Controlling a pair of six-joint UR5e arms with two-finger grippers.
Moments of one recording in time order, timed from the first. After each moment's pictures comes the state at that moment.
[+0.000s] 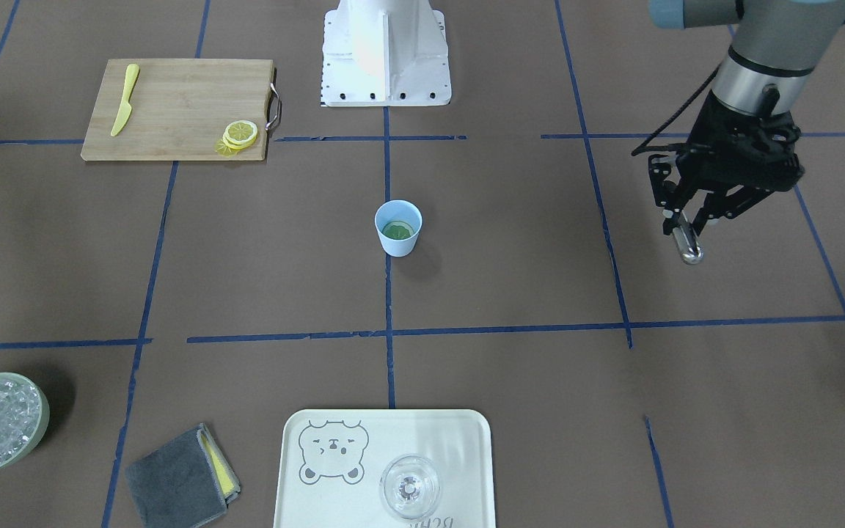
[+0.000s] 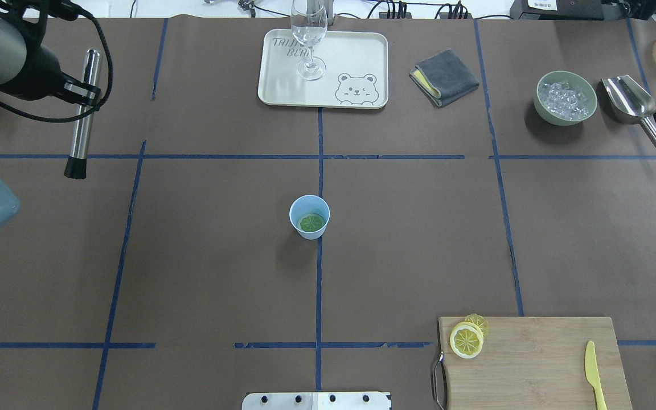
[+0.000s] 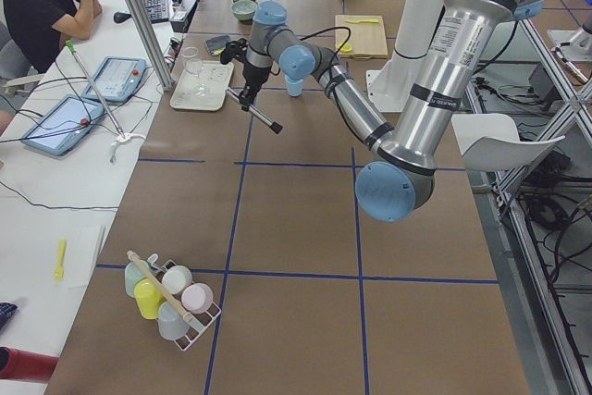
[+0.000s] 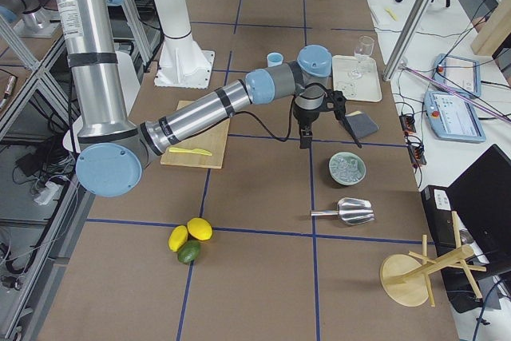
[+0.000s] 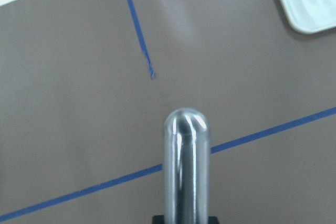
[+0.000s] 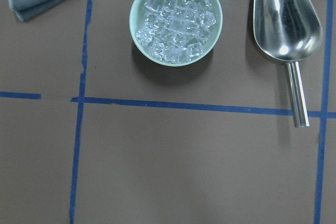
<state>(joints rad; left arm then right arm) -0.93 -1.96 -2.05 -1.54 -1.89 -0.60 1.36 -1.45 1.93 -1.77 2.36 0.30</state>
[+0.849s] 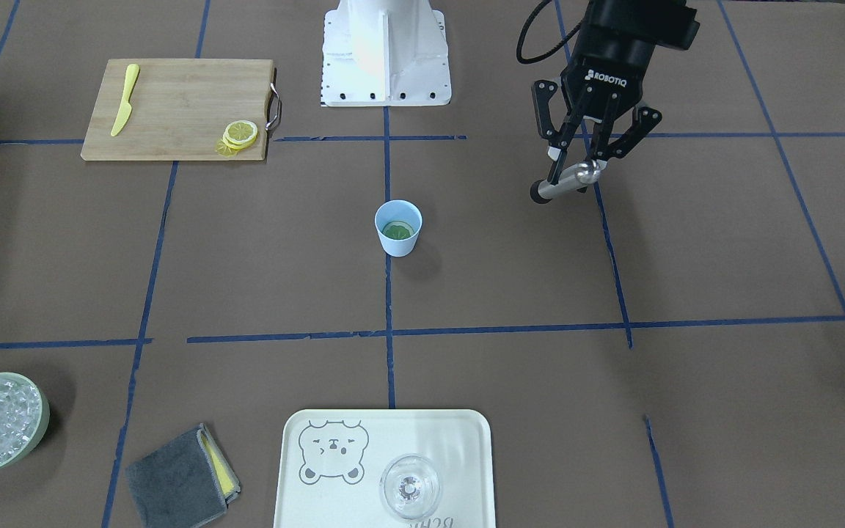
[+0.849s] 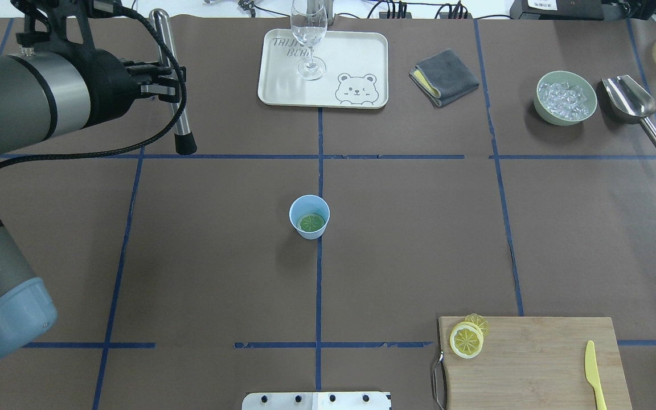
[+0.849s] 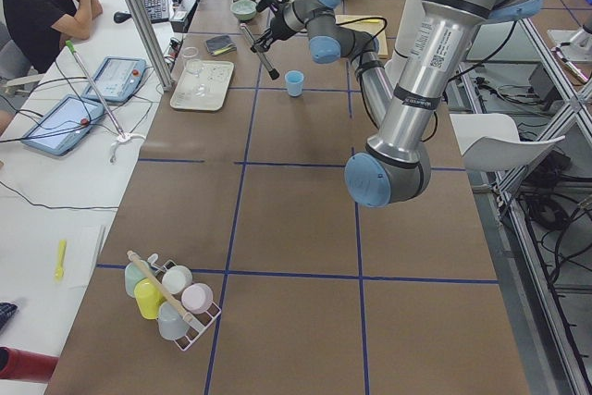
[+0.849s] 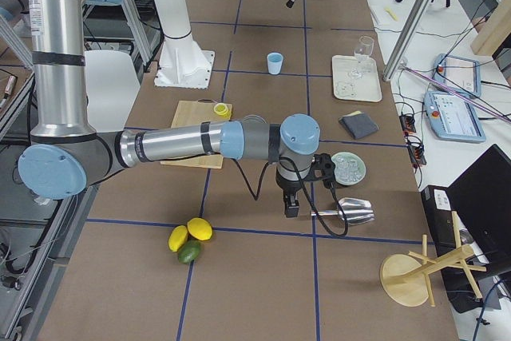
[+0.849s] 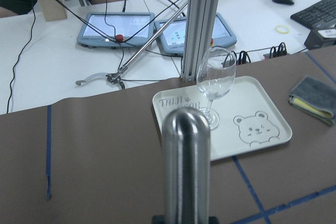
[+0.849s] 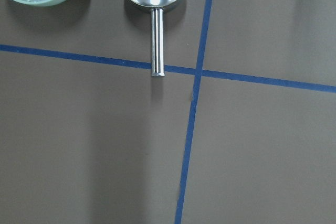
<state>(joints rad) -0.68 -1.95 -2.18 -1.91 -1.41 -0.91 1.60 -1.60 1.76 -1.76 2.36 -0.15</state>
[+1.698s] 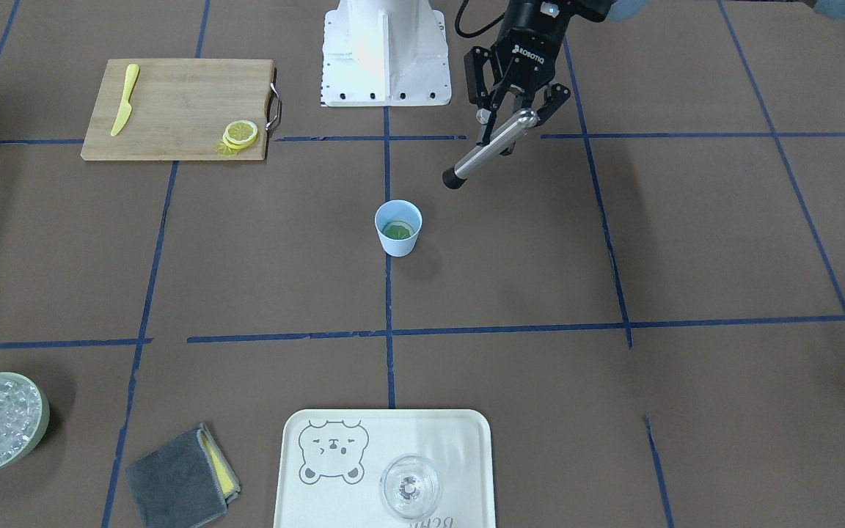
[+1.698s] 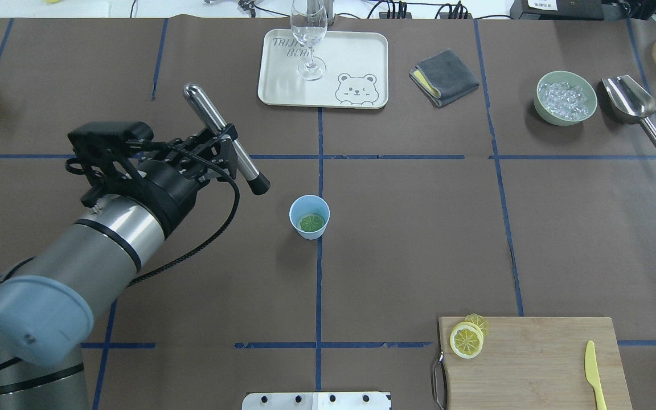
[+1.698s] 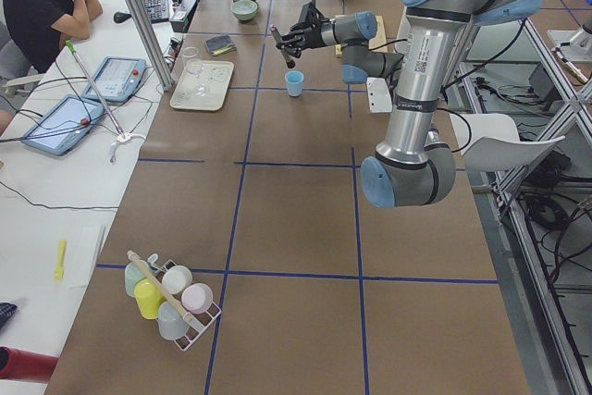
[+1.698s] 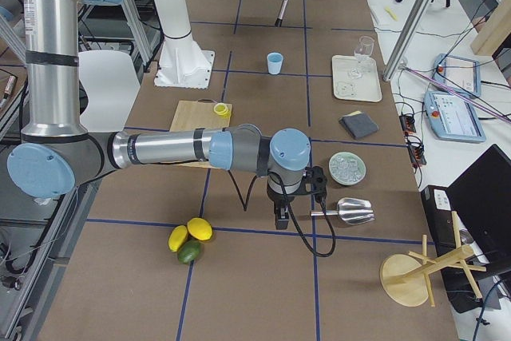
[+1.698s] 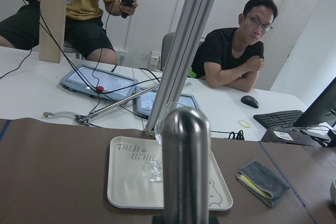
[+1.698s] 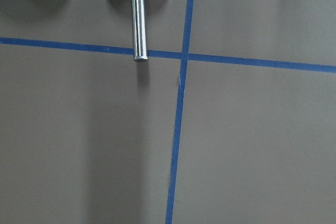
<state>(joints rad) -0.31 -1.91 -2.10 -2.22 -0.85 -1.13 1.62 -1.62 1.75 -1.76 2.37 -0.16</state>
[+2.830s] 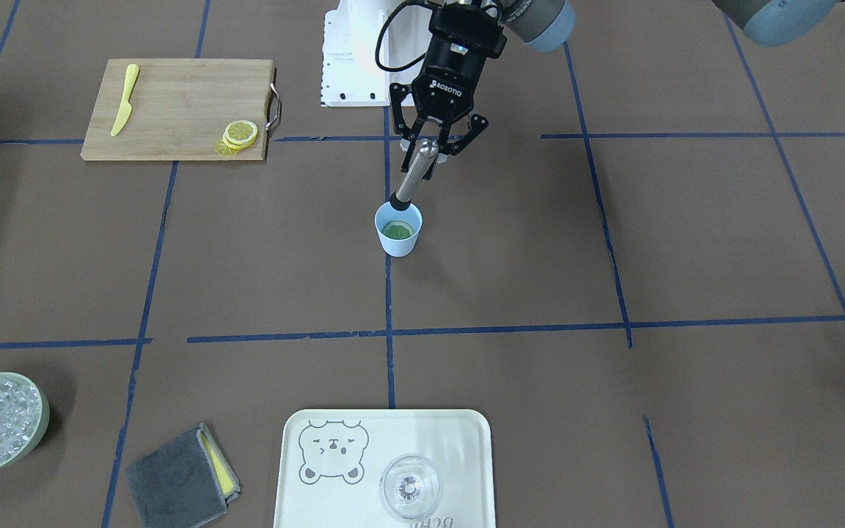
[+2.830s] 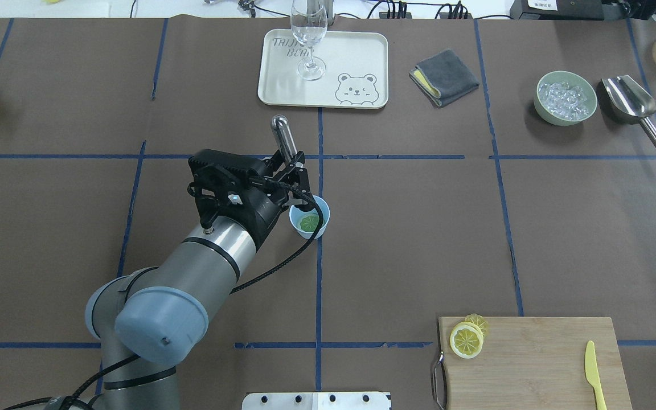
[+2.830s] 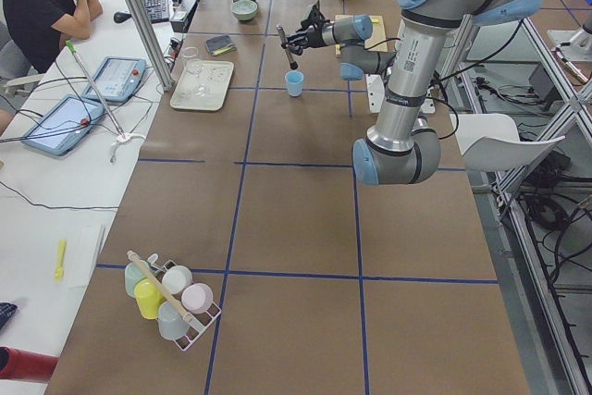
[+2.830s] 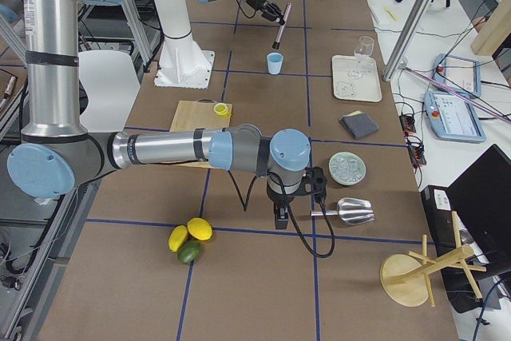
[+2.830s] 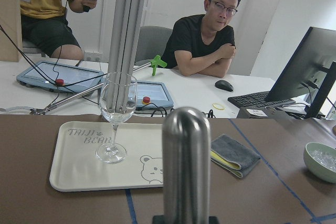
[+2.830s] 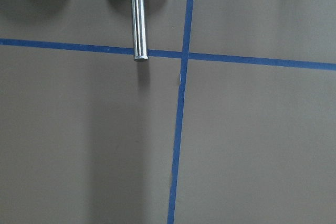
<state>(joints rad) -0.26 -2.09 -1.88 -2.25 -0.84 -0.98 1.62 -1.62 1.75 -1.77 2.37 -0.15</state>
